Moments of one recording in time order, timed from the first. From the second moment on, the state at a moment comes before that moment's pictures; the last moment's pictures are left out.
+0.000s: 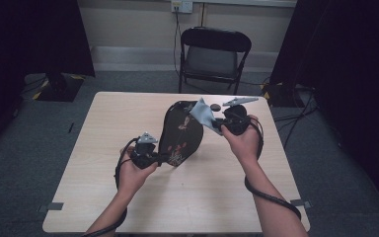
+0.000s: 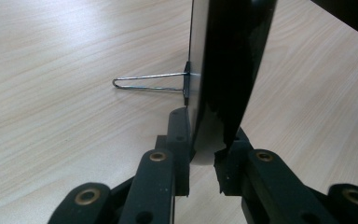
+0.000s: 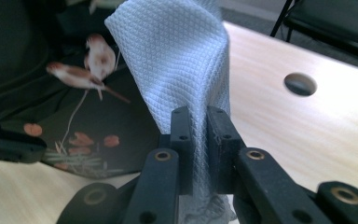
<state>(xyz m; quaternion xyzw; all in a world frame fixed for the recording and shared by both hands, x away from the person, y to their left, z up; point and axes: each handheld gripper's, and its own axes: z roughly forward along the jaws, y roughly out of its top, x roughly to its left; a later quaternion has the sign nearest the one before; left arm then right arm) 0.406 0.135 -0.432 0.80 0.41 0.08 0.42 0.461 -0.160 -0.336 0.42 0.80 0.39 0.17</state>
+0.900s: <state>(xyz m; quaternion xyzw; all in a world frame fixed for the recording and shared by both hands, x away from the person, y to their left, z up) 0.405 0.134 -0.431 0.81 0.40 0.08 0.42 0.452 -0.151 -0.455 0.45 0.84 0.29 0.09</state>
